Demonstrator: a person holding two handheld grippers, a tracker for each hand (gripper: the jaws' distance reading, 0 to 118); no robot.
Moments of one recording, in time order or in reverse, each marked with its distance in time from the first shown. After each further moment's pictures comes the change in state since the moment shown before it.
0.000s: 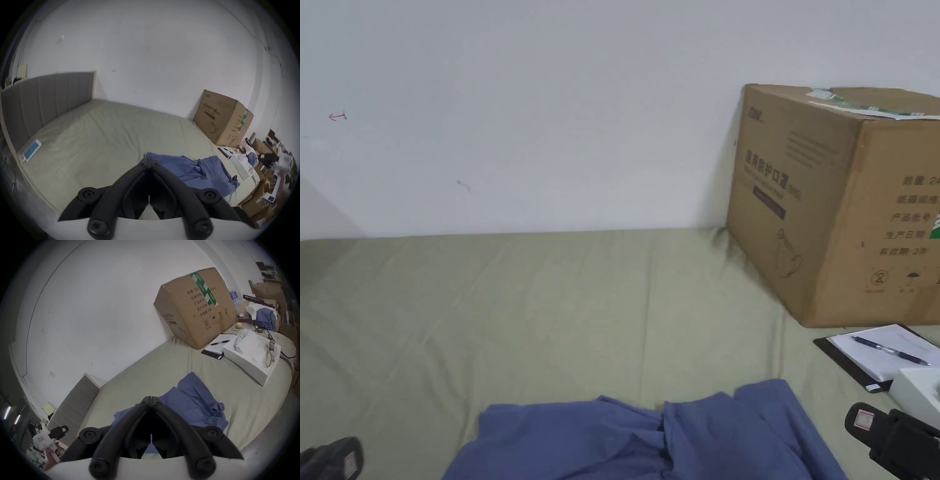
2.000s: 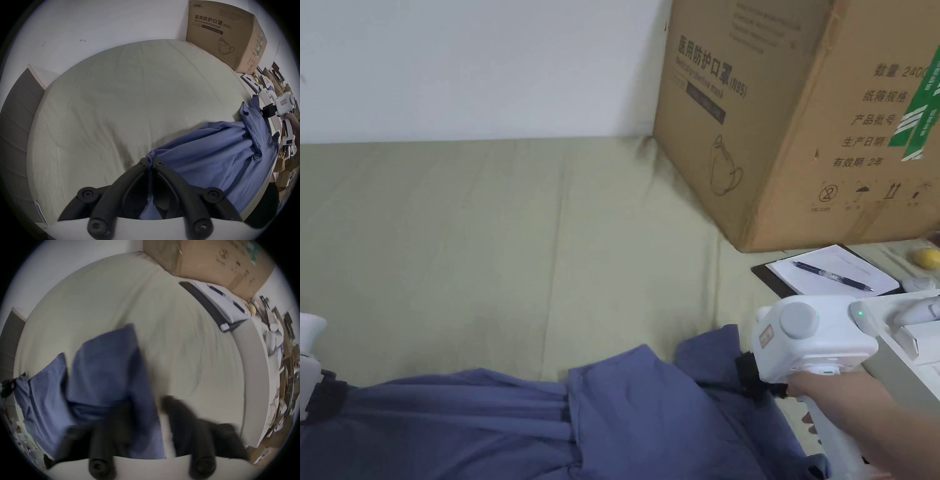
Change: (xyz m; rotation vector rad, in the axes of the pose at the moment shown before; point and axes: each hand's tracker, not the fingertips) left arm 0.040 -0.007 -0.355 -0.709 -0.031 -0.362; right arm 0.146 0.034 -0.325 -0.814 -0.558 0.346
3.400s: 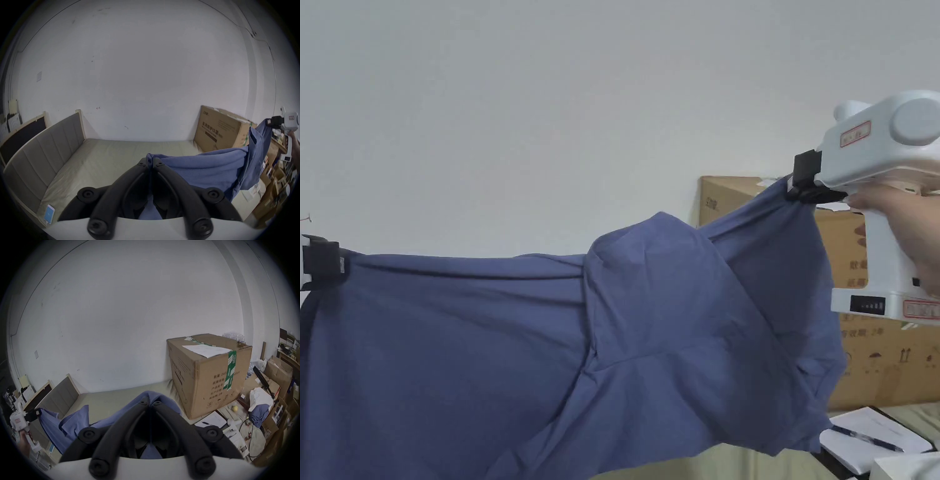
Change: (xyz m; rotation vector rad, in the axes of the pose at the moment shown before) left arm -0.047 0.048 0.375 0.778 0.098 0.253; right arm -0.005 0.060 0.478 0.925 0.255 -0.082
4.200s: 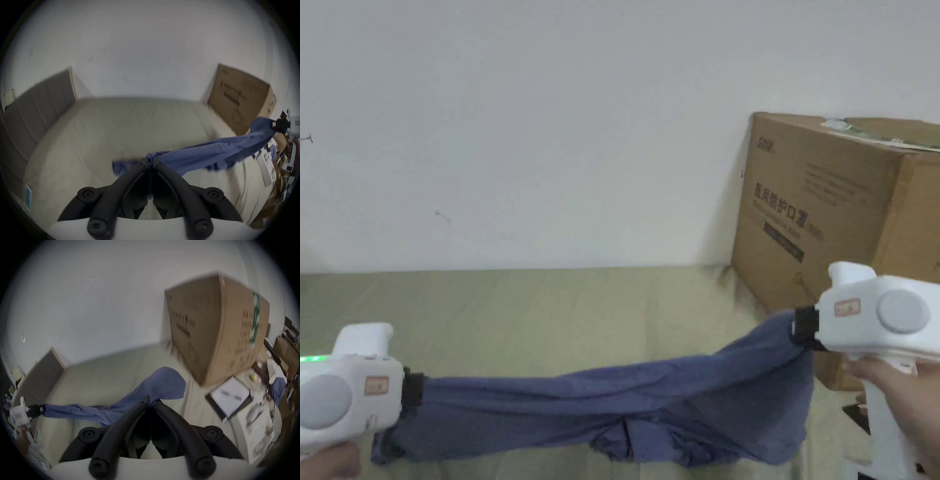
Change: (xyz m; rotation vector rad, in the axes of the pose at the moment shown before) left arm -0.018 -0.228 -0.188 -0.409 0.035 0.022; right arm 0.029 -0.254 -0.187 -0.356 -0.054 0.008
